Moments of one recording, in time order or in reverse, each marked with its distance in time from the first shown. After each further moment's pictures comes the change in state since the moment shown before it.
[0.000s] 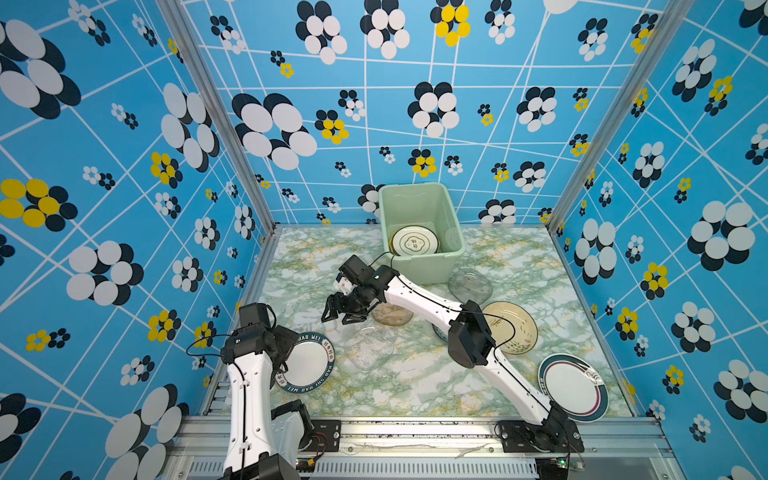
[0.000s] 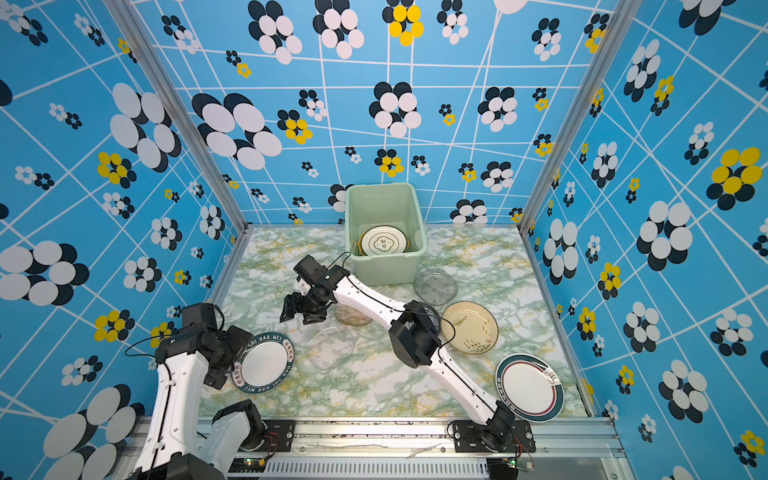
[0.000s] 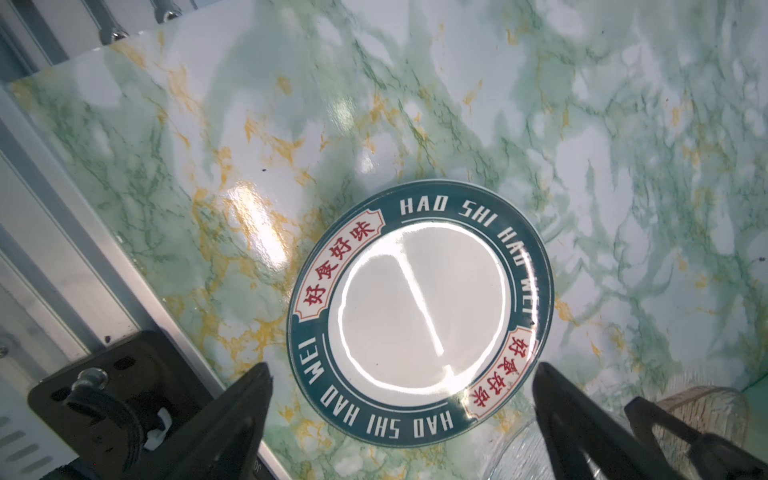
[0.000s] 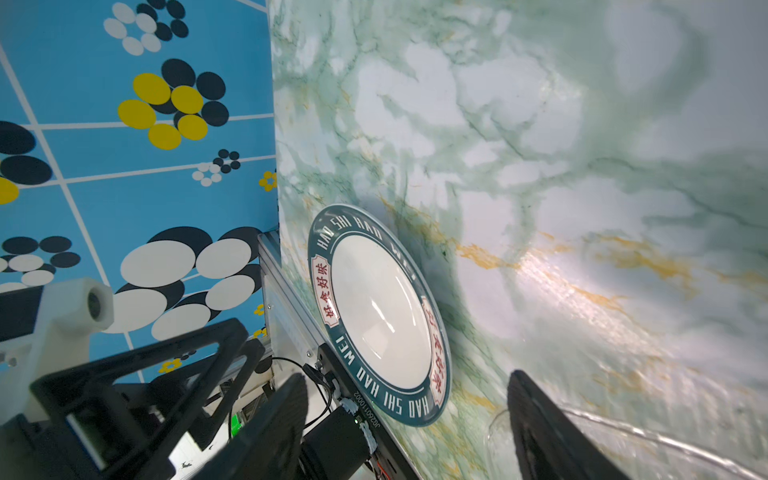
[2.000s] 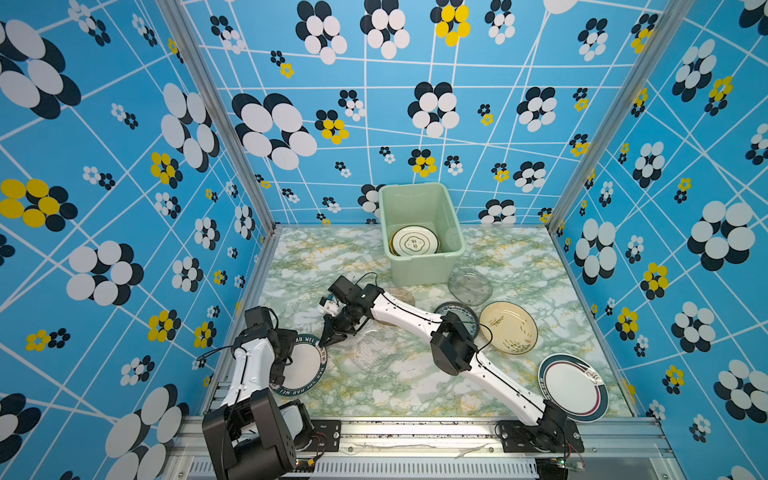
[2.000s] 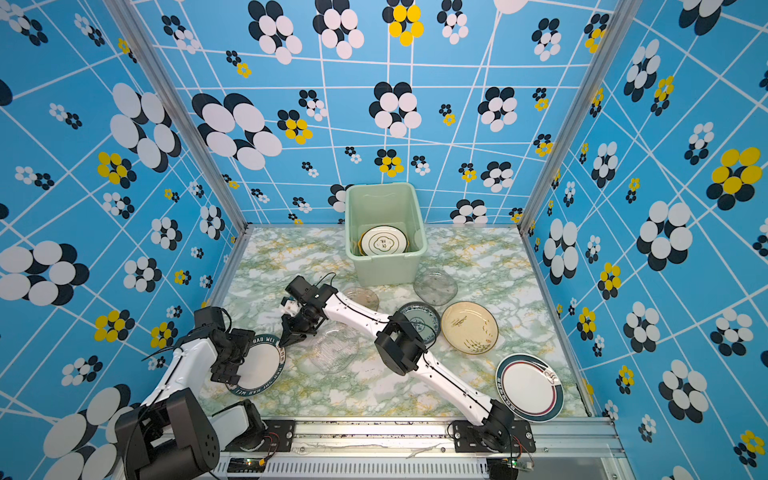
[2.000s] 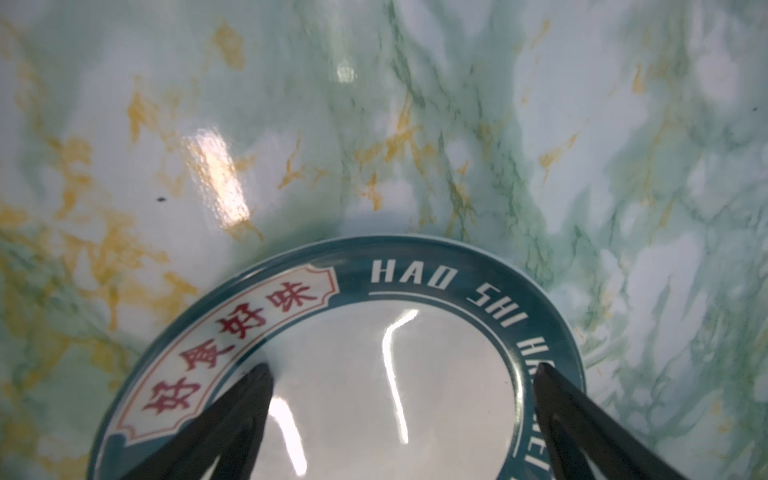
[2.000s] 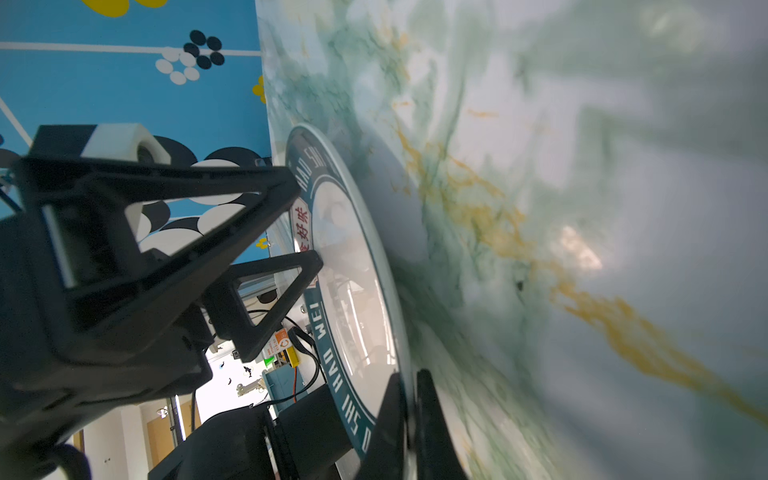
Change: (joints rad) left arm 0.032 0.240 -0.166 0.367 0.058 -0.188; right arm 0.058 0.210 0.139 0.055 -0.212 -0.064
